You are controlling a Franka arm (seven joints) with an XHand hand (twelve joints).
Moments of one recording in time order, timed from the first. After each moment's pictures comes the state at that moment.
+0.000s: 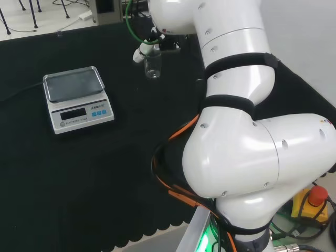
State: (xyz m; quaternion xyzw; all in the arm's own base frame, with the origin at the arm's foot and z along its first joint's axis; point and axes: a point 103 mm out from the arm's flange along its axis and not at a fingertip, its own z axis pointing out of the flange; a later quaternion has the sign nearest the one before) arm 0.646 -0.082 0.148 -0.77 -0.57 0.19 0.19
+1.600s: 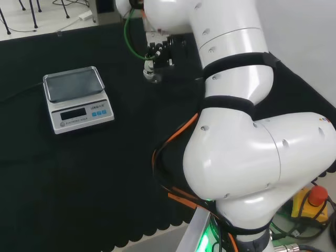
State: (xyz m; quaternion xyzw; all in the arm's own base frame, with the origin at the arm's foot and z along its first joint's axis) arm 0.658 -0.071 0.090 -0.81 -0.55 0.16 0.11
